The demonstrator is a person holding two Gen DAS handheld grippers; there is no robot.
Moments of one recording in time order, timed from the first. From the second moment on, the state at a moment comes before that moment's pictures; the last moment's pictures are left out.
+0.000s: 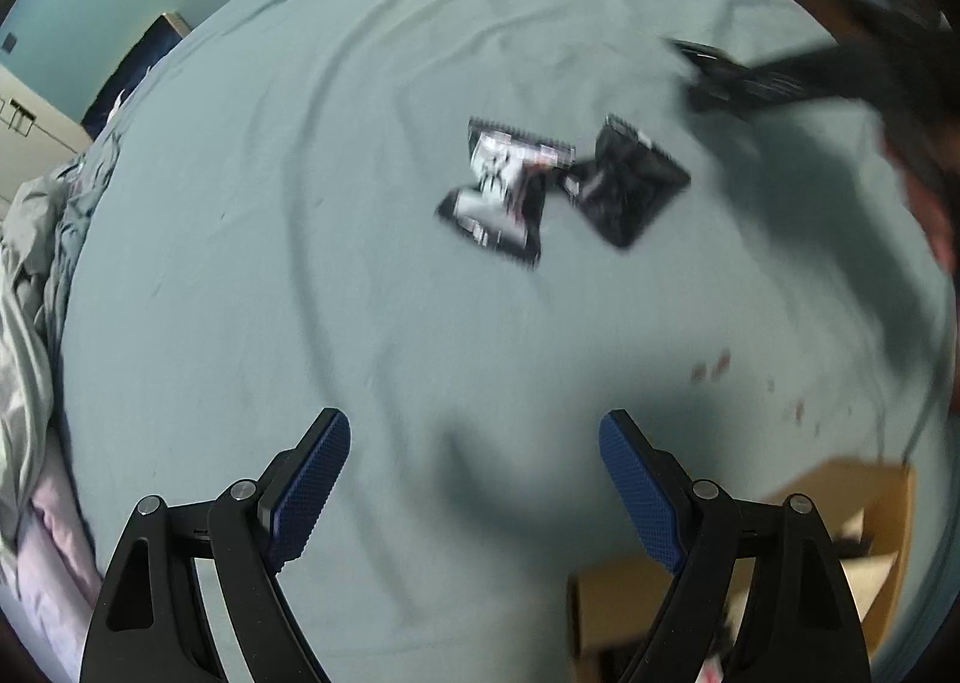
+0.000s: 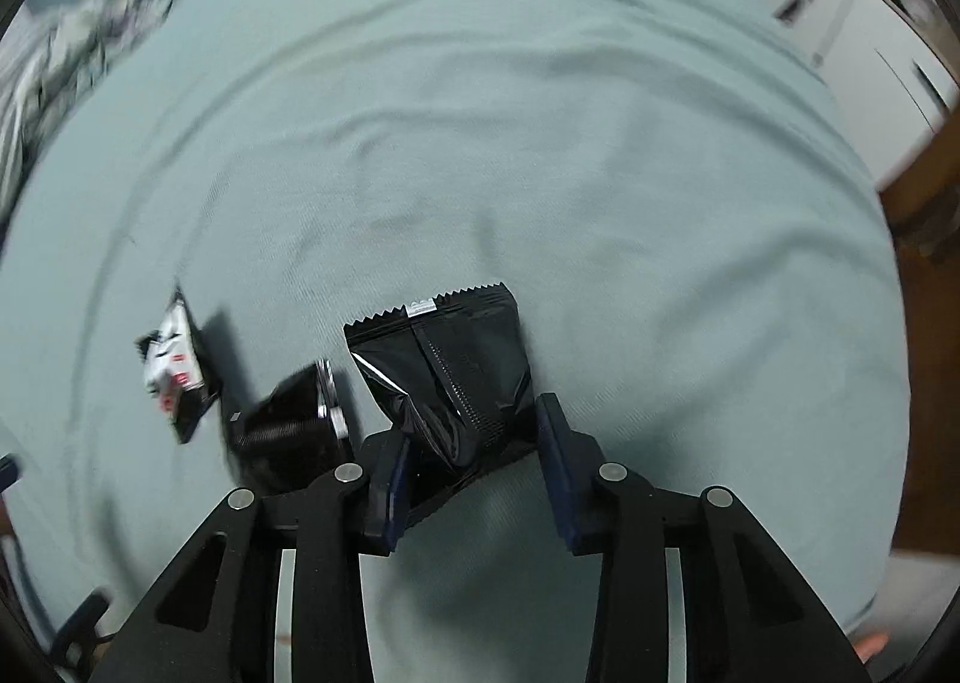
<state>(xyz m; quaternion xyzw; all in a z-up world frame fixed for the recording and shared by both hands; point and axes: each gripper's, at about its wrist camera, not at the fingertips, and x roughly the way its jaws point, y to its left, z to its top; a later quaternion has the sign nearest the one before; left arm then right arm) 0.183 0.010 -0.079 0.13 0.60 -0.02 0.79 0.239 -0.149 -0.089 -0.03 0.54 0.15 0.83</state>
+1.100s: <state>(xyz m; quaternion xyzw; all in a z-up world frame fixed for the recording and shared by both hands) 0.184 -0.024 -0.032 0.10 0.63 -0.08 0.76 0.120 -0.219 -0.061 -0.01 0.57 0.17 0.80</state>
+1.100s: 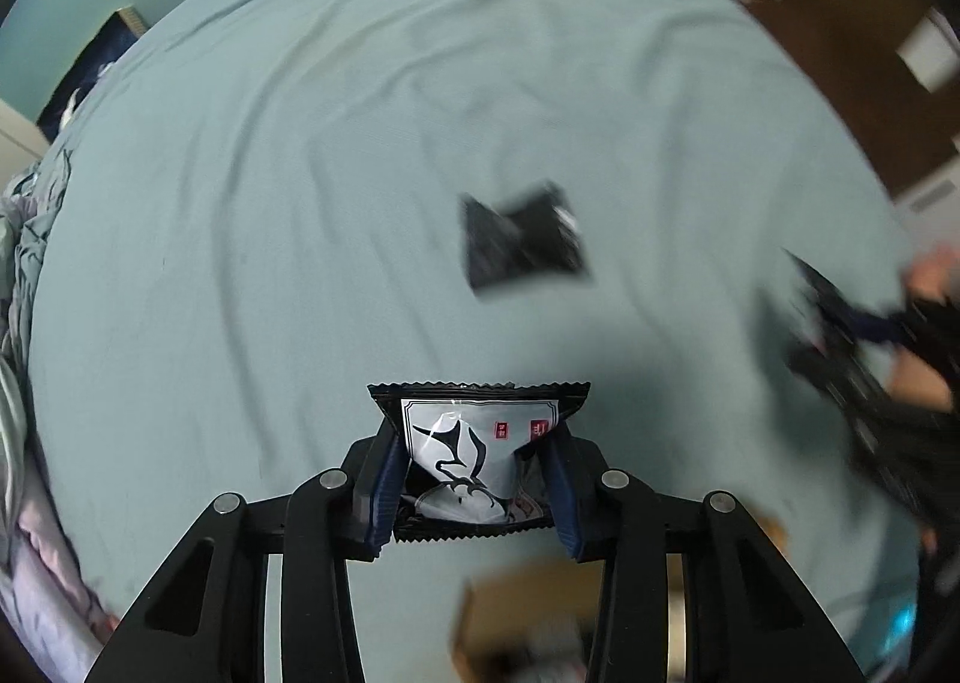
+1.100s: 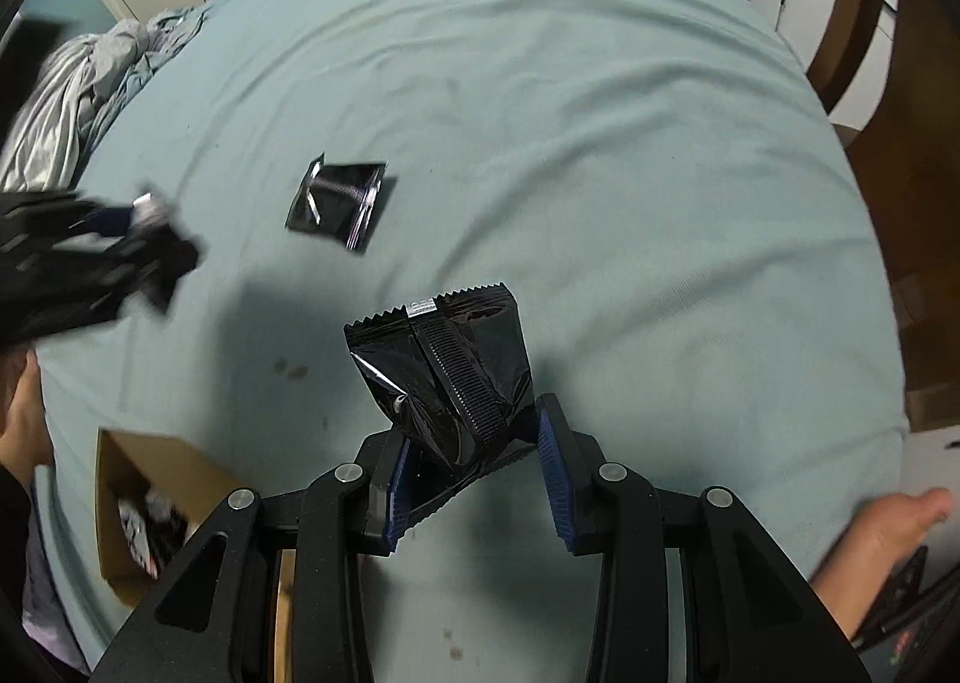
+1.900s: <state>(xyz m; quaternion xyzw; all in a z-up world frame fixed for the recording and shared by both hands) 0.009 -0.045 0.020 0.17 0.59 -0.12 0.78 0.027 -0.188 0.081 -0.05 0.57 0.18 0.80</state>
